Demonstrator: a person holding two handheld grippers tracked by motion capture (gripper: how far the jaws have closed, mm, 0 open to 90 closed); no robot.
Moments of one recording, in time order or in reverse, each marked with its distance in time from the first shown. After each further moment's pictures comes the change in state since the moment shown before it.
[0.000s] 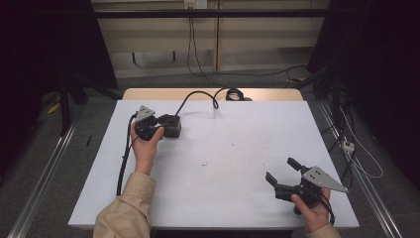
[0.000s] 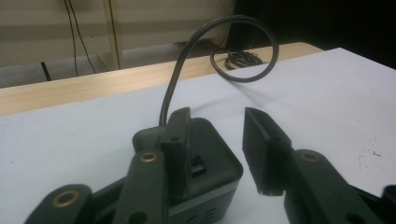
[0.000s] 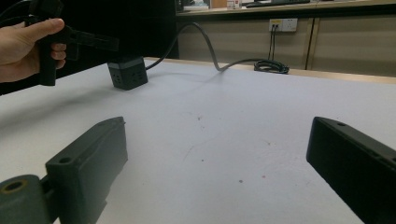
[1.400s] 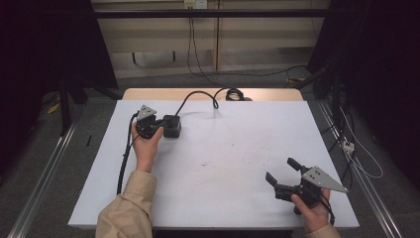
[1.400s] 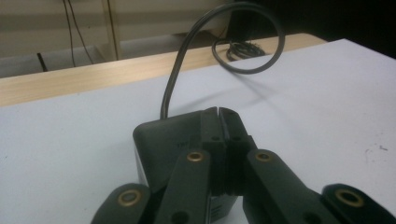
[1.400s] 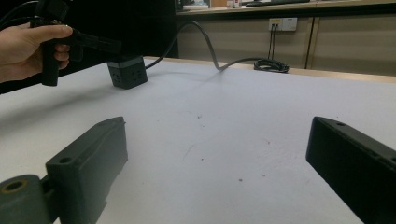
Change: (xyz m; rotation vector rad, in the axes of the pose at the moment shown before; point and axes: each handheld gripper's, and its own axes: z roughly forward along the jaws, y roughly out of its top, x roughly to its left) left arm 0.004 -0.002 0.007 0.041 -0.003 -0.005; right arm 0.000 0.000 0.000 0.003 -0.002 0.002
